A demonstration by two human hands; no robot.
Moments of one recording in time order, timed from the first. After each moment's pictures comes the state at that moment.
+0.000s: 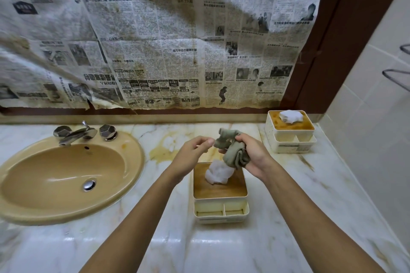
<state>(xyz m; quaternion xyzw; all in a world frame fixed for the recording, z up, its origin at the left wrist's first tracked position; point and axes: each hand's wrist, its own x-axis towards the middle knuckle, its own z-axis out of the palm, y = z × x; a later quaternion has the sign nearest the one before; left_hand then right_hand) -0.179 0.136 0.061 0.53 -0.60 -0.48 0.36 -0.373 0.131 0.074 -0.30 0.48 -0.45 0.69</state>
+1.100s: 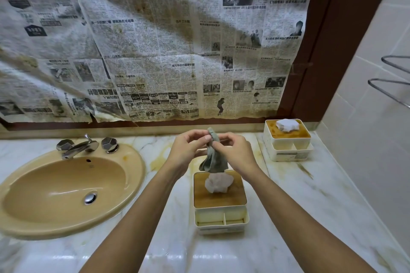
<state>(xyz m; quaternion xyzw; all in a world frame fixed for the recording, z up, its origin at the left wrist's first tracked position) -0.186 0.124 0.101 0.48 -0.48 -0.55 0.49 -0.343 0.132 0.092 -0.59 0.58 -0.43 0.37</state>
